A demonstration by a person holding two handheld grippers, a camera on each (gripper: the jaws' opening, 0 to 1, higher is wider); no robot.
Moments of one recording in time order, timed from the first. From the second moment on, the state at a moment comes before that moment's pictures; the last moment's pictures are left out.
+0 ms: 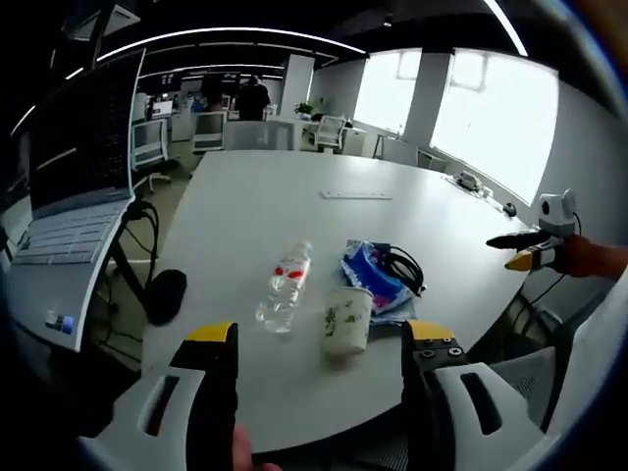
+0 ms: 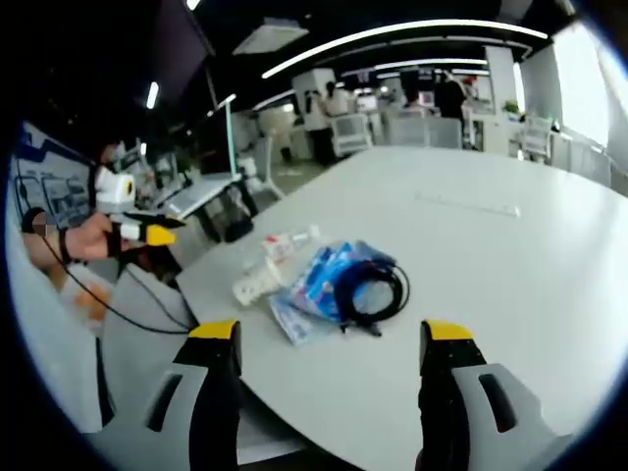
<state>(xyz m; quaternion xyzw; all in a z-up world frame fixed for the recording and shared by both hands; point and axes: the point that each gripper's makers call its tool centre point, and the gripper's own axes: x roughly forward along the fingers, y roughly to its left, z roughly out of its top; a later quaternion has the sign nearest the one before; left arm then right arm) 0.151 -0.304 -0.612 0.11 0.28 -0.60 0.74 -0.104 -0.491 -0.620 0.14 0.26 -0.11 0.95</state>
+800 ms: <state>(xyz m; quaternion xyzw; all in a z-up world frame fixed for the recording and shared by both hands) 0.139 -0.309 -0.616 0.10 0.30 -0.60 0.73 -0.104 -0.484 -0.622 0.16 0.26 -0.10 0.95</state>
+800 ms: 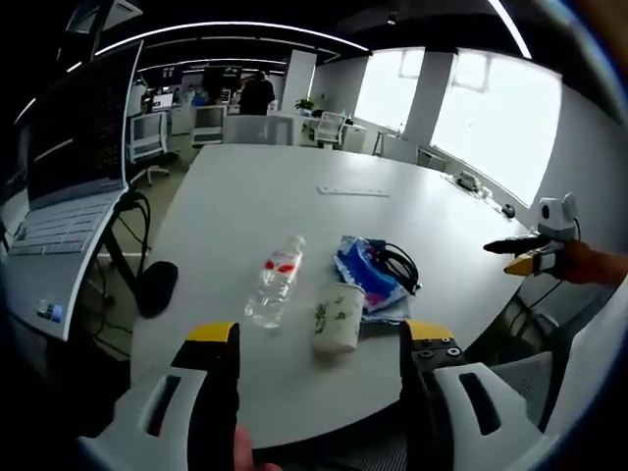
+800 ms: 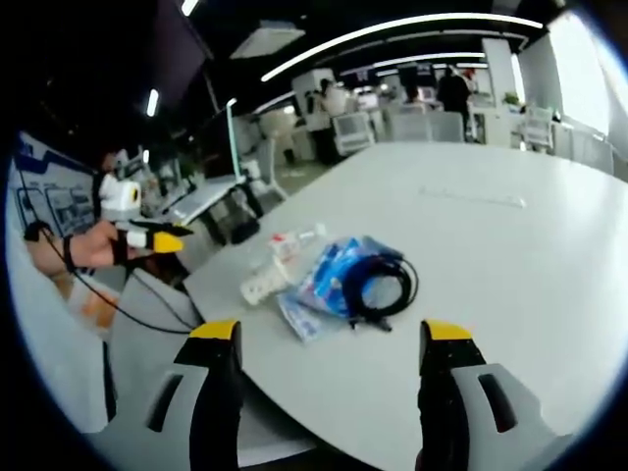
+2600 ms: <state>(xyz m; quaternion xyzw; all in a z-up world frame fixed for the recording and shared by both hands) 0.152 -0.345 -0.631 0.09 0.32 -0.59 0.74 -0.116 -0.483 -0.643 0.18 0.29 -0.10 0.94</state>
